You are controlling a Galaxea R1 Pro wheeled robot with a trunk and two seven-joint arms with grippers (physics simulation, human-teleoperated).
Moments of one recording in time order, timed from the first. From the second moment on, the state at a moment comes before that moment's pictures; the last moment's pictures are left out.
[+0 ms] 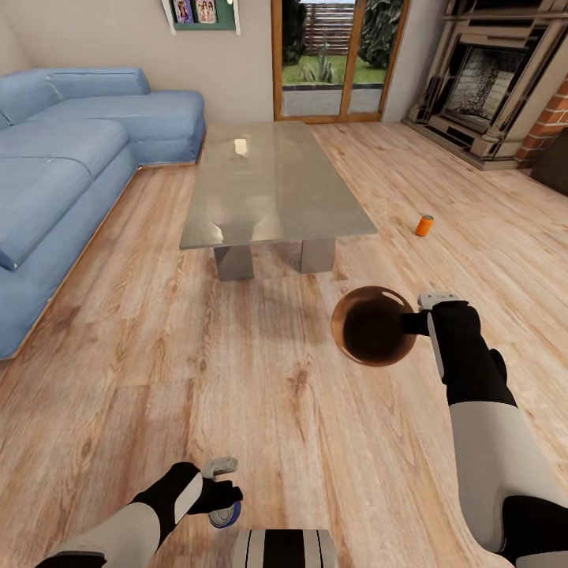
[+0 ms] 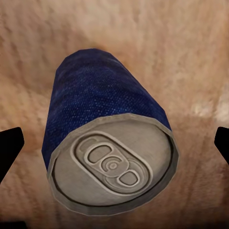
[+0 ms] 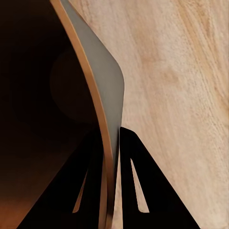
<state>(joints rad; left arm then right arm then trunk) -0.69 -0.06 -0.01 -0.22 0.16 0.52 -0.08 -0.94 -0.06 -0.15 -1.19 0.30 1.05 0.14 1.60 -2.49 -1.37</state>
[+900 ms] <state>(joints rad) -0.68 -0.06 -0.01 -0.20 0.15 0.52 -0.08 -0.94 -0.06 -0.15 -1.19 0.30 1.05 0.14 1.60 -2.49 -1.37</state>
